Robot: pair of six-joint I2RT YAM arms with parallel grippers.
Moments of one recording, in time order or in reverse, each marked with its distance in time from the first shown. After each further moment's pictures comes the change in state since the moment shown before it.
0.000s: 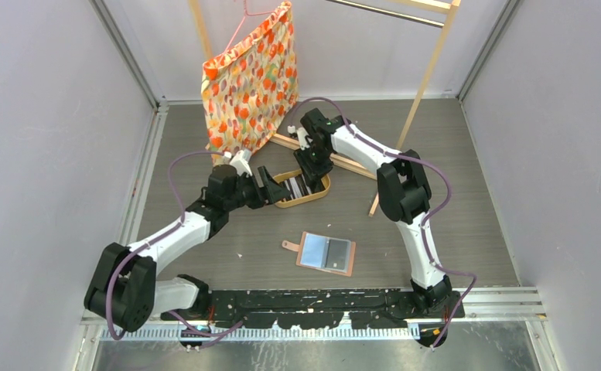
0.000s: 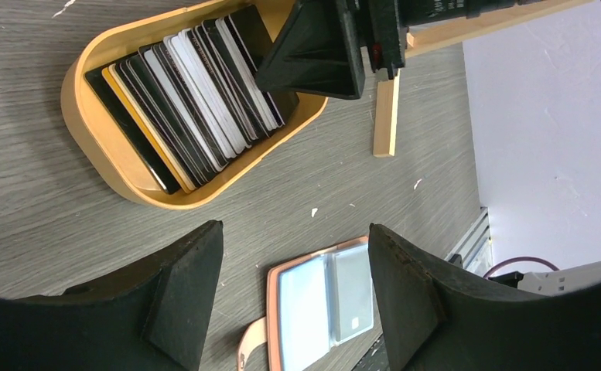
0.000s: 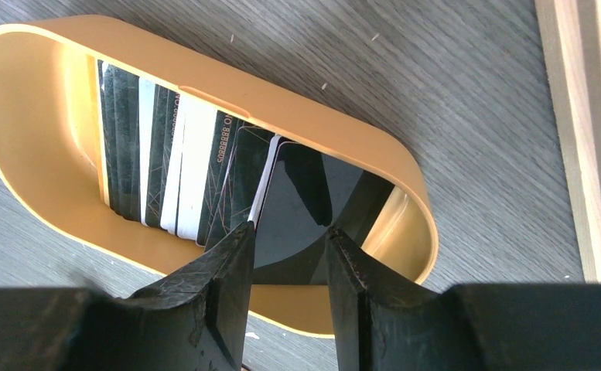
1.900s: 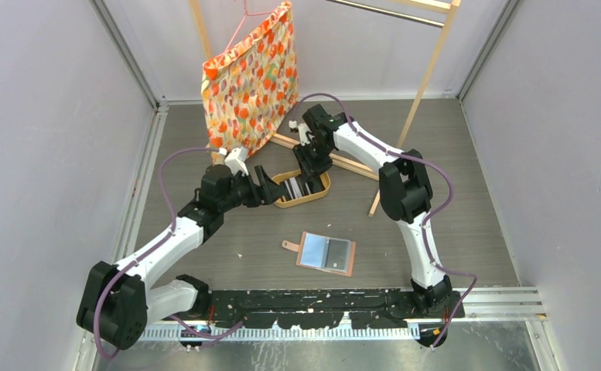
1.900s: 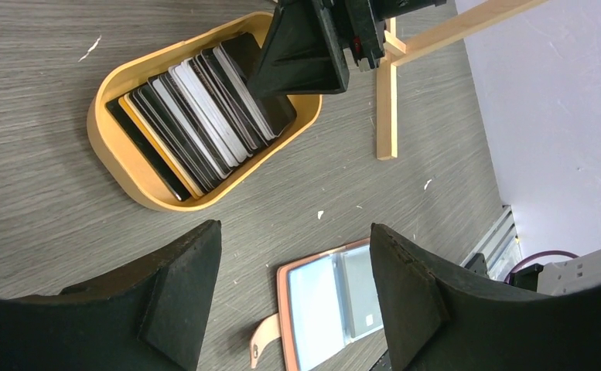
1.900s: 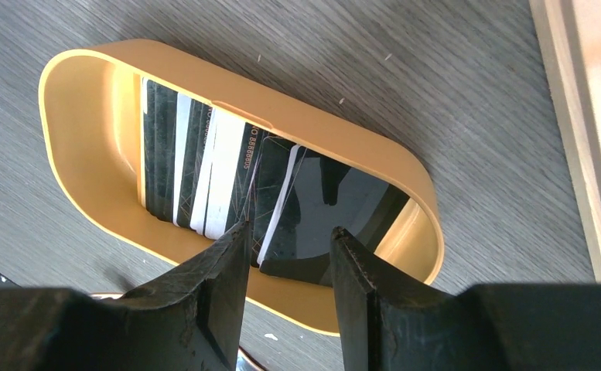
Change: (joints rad) left arm 0.000 -0.105 0.015 -0.079 -0.034 0.091; right arm -0.010 -0.003 0.023 0.007 -0.069 0.034
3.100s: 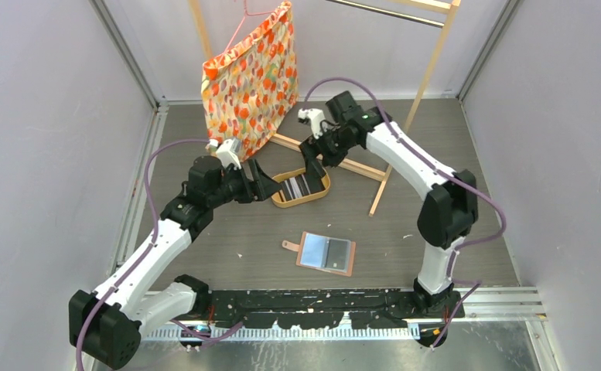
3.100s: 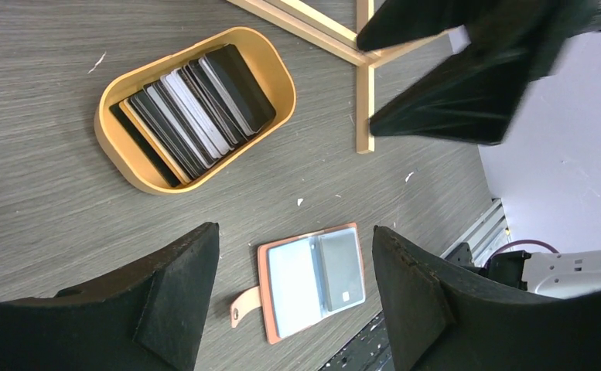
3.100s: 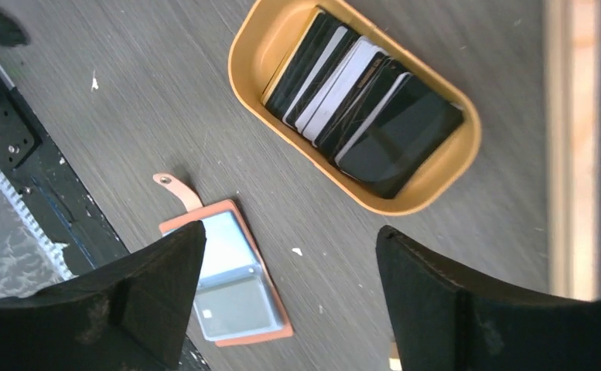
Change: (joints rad) left arm 0.000 -0.133 0.172 -0.319 -0.012 0.040; right arm -0.039 -0.440 -0.211 0.001 -0.198 -0.269
